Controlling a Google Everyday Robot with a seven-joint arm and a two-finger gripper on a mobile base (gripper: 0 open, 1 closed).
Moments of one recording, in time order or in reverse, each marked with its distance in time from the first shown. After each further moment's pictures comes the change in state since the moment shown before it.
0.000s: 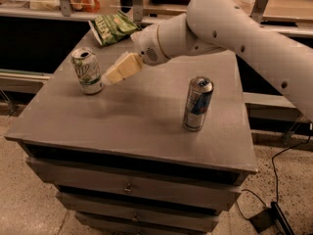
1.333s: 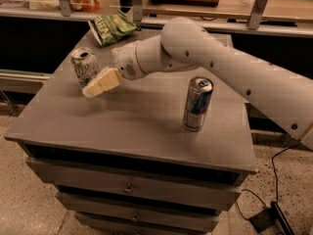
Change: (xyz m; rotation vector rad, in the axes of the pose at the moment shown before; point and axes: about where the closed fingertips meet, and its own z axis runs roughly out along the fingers) arm 0.011 0.019 0.073 -0.081 -0.063 0.026
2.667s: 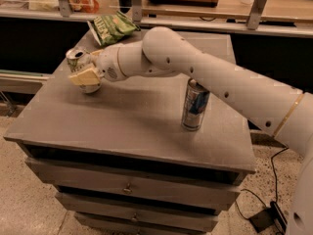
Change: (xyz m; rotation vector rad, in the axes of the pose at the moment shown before) arm -0.015 0.006 0.051 -0.015 -0.099 -0.048
